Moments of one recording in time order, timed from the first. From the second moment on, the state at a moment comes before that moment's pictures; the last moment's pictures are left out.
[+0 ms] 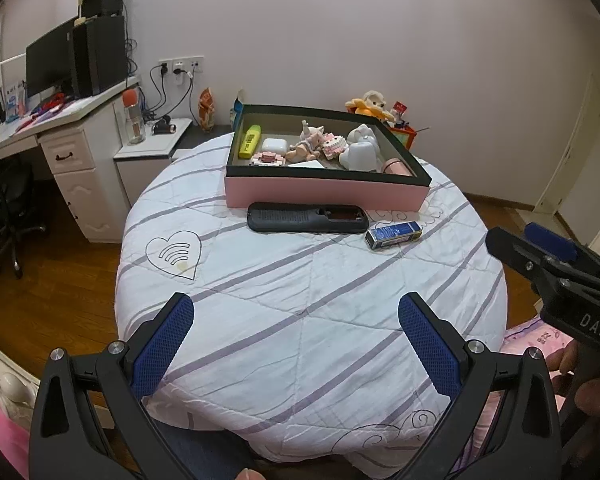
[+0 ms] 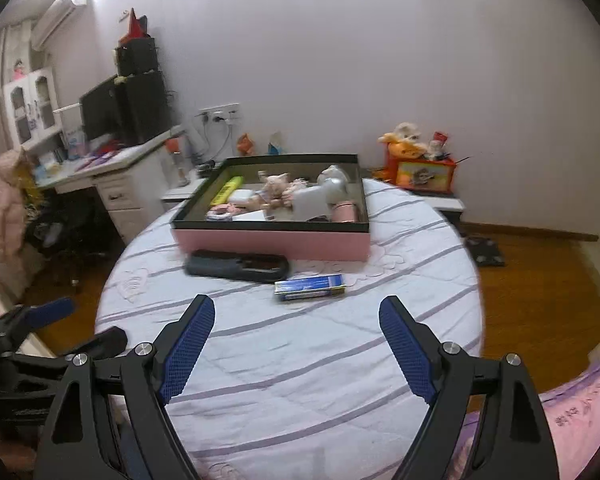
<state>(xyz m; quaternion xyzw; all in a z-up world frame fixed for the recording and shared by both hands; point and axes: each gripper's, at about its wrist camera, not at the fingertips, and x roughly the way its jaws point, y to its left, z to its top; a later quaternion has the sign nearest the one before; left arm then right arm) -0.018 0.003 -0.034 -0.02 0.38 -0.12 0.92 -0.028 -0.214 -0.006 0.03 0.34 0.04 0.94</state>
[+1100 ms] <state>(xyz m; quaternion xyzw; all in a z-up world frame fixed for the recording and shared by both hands) 0.072 0.016 -0.092 -0.03 0.44 -0.09 0.89 0.112 -0.214 -0.118 -0.01 0.47 0.04 0.88</state>
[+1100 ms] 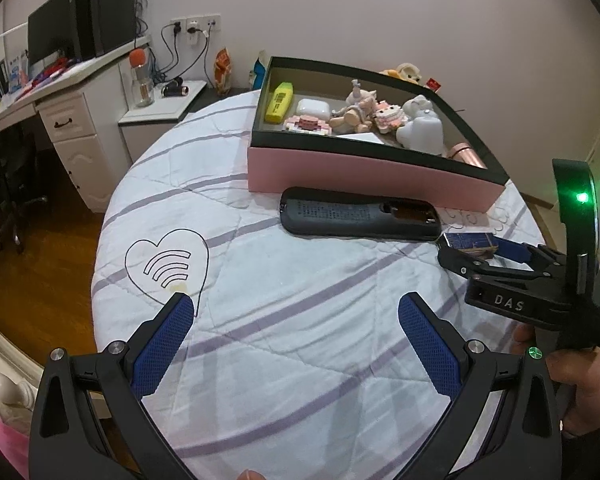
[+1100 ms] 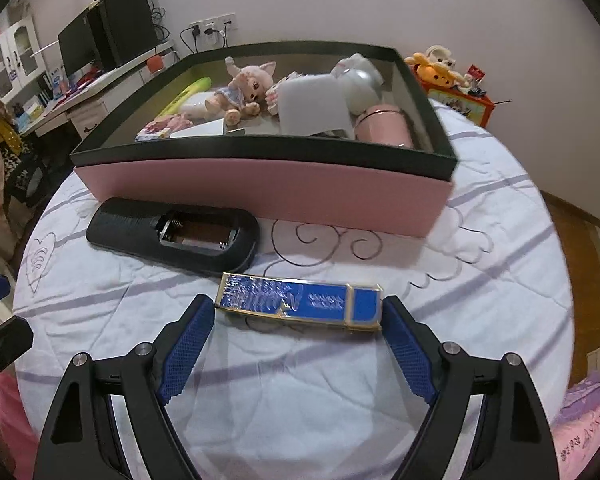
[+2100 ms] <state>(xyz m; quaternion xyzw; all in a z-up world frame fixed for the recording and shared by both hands) 0.078 0.009 -0.103 -0.03 0.45 -0.10 0.88 0.117 -0.215 -0.118 -0.01 0.46 0.04 0.89</state>
